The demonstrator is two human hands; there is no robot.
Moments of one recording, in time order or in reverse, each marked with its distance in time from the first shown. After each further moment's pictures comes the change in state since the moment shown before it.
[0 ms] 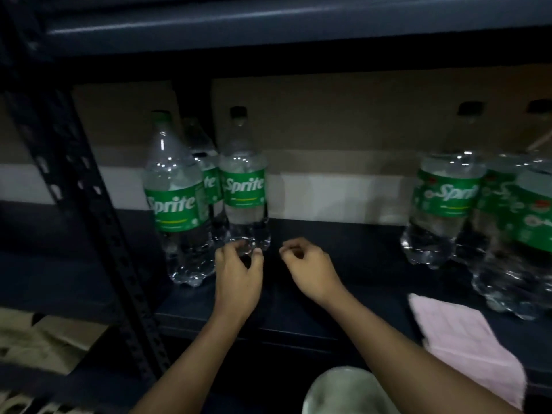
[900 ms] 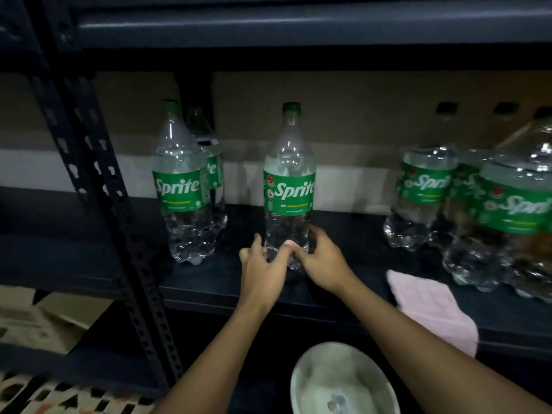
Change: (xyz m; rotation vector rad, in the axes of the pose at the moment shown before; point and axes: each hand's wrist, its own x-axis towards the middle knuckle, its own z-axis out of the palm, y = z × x) left_hand -0.049 0.021 0.013 -0.221 -0.217 -0.183; right_hand -0.034 0.011 -0.028 -0.034 0.013 -0.082
